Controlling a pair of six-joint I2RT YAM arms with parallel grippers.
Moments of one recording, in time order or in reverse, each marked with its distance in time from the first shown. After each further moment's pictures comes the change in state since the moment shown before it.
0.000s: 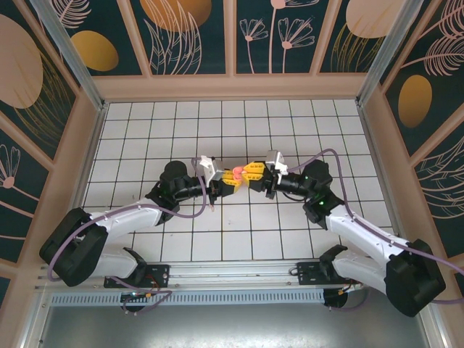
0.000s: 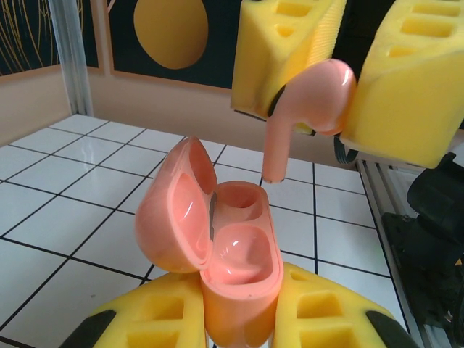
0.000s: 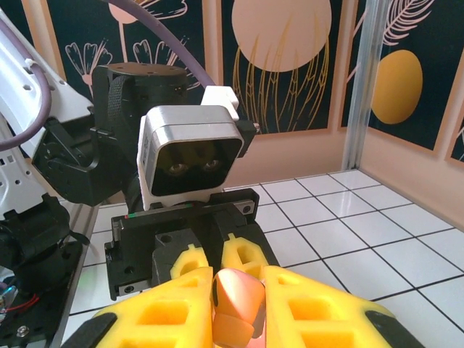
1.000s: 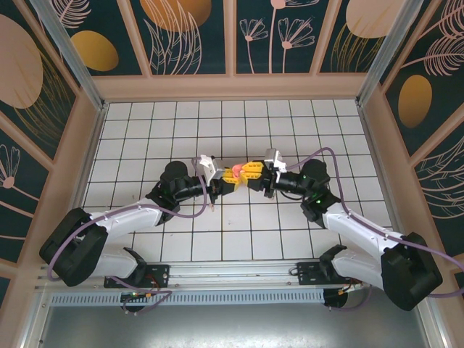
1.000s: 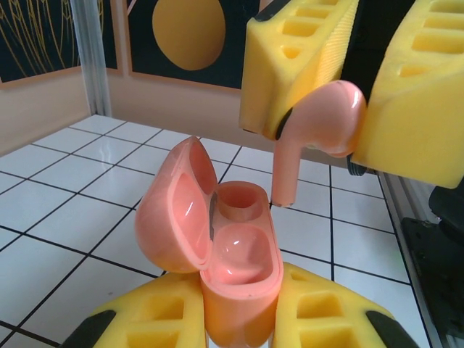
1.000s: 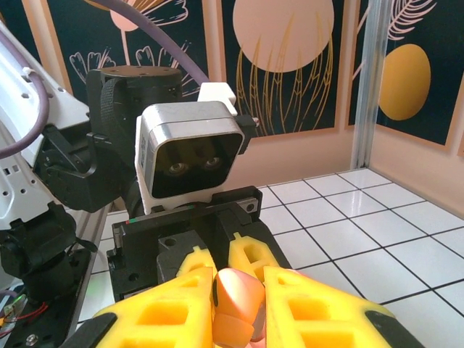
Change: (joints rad) left arm -0.006 0.000 0.002 -0.001 -0.060 0.003; right arm -0.001 0.048 -0.005 0.071 -0.002 0.051
